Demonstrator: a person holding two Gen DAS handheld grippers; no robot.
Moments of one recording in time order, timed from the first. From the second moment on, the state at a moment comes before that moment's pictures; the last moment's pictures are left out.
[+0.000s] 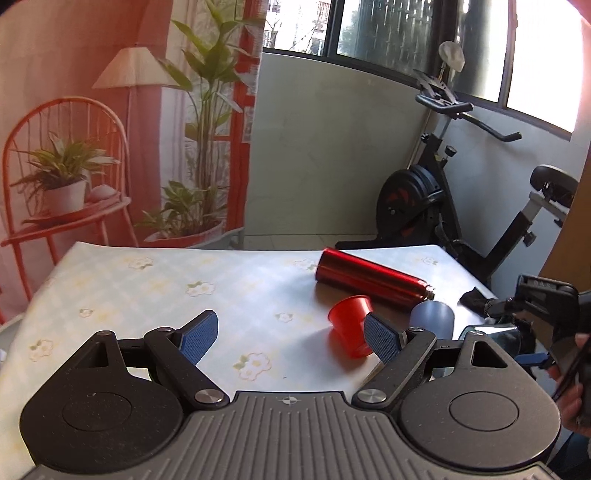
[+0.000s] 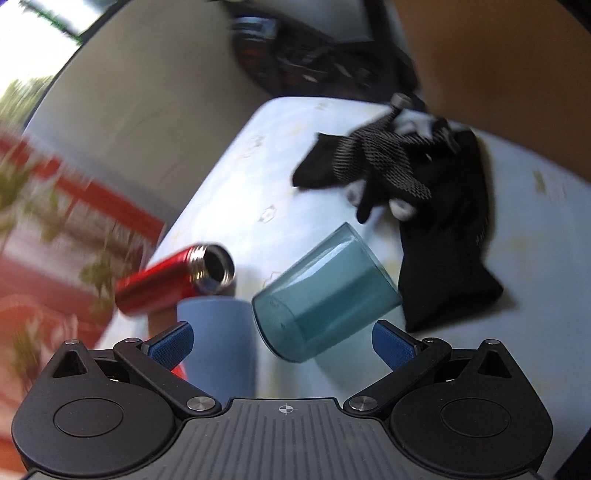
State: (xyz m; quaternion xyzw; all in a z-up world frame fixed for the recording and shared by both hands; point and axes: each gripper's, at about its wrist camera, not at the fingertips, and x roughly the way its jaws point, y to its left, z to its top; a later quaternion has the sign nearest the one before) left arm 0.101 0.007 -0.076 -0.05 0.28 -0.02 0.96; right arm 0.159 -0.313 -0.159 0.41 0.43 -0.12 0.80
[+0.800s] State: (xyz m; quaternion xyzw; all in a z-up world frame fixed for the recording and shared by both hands) left arm 0.102 0.030 -0.095 -0.13 0.28 -0.02 0.95; right arm 0.200 -0.307 -0.201 0.45 0.44 -0.25 0.74
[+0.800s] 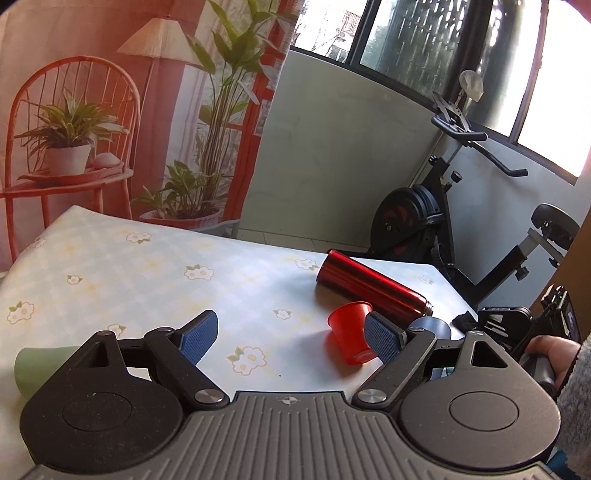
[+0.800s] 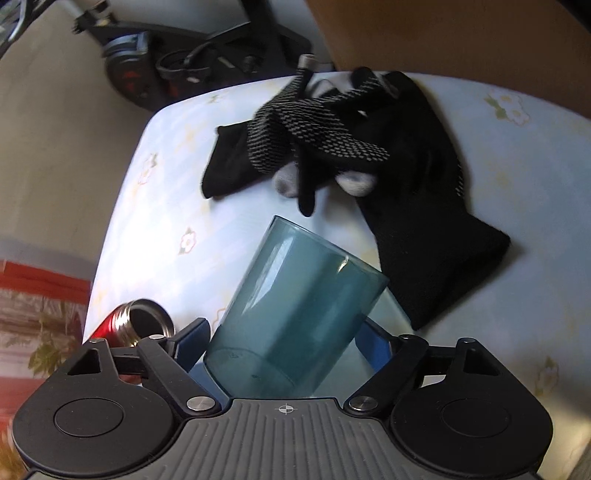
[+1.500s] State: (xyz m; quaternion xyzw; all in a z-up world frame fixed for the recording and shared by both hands) left arm 0.081 0.013 -0.089 -0.10 0.29 -0.02 0.95; right arm 0.138 -0.299 -0.177 0.23 0.48 -0.09 0.85
